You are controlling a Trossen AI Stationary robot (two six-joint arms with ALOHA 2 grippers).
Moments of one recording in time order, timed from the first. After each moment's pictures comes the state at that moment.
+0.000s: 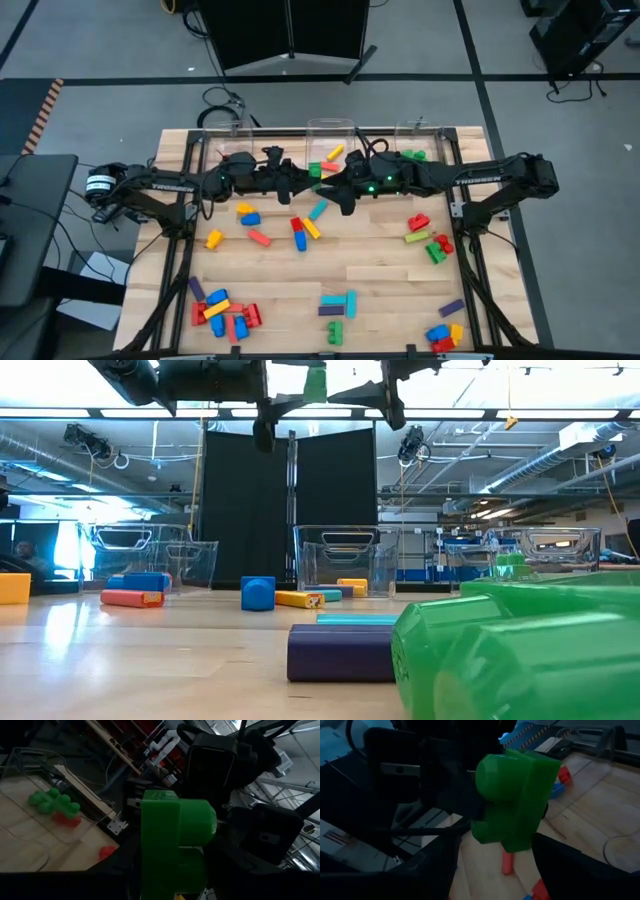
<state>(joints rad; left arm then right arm) 0.16 1.32 0.75 0.66 0.08 -0.80 -0.05 1.42 1.10 0.03 0.03 0.66</state>
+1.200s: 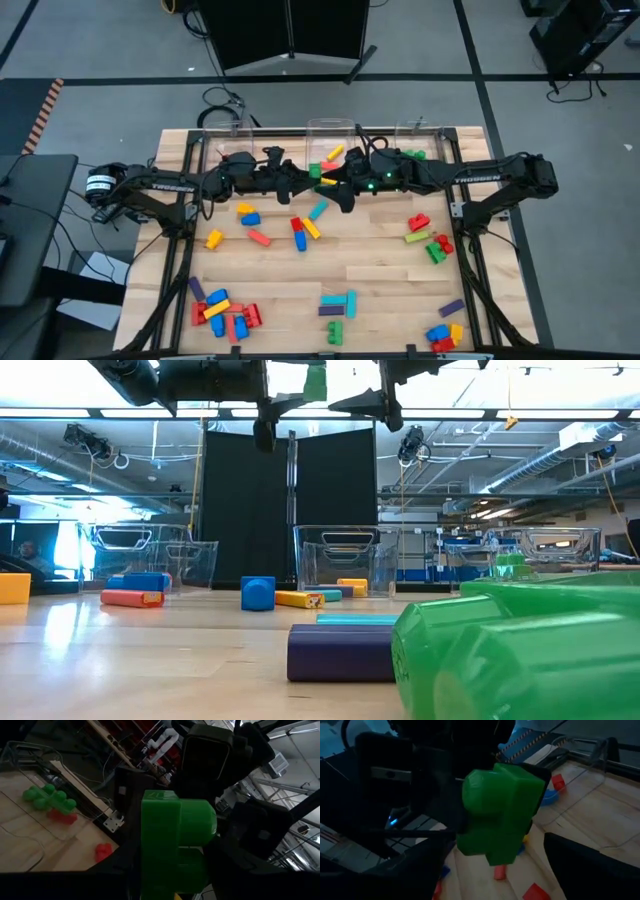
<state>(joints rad) 0.16 1.32 0.75 0.66 0.10 -0.82 -0.08 1.42 1.10 0.04 0.03 0.61</state>
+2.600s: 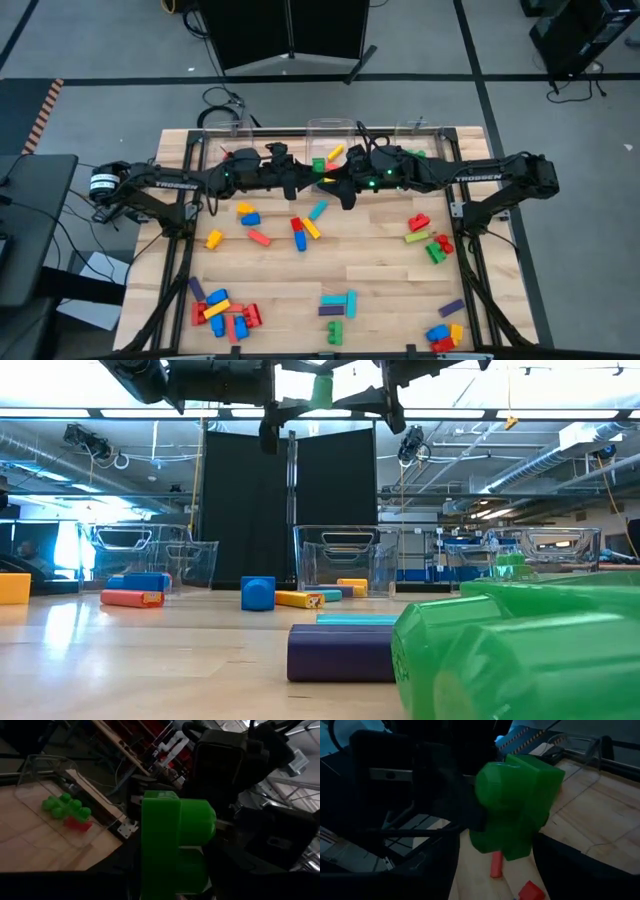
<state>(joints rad) 0.17 1.36 0.81 0.61 0.07 -0.77 -0.09 1.42 1.10 0.03 0.00 0.61</state>
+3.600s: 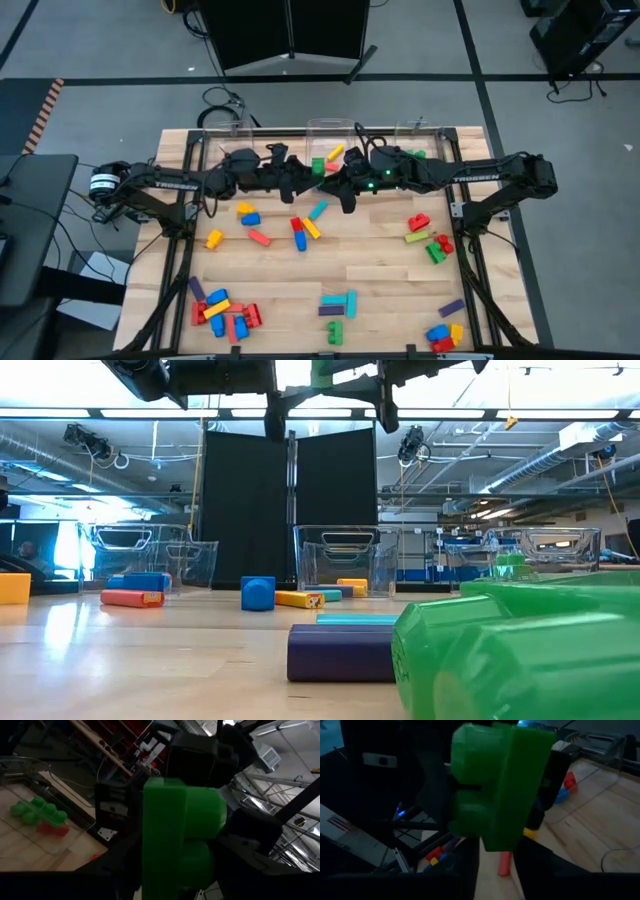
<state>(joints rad) 0.17 1.36 0.81 0.66 0.12 -0.76 -0.09 1.42 1.10 0.06 -0.06 0.58</state>
